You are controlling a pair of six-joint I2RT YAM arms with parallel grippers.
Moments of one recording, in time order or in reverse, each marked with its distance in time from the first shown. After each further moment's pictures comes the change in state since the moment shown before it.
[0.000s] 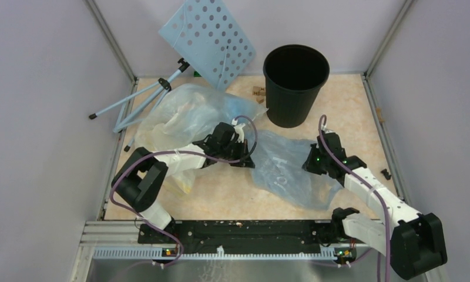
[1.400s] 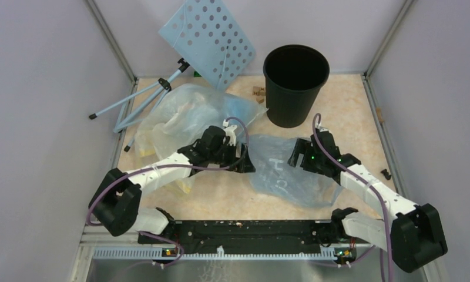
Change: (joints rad) left arm 0.000 -0.254 -0.053 -0.161 -0.077 0.050; right arm 0.073 0.036 0.034 0.035 0.016 0.031
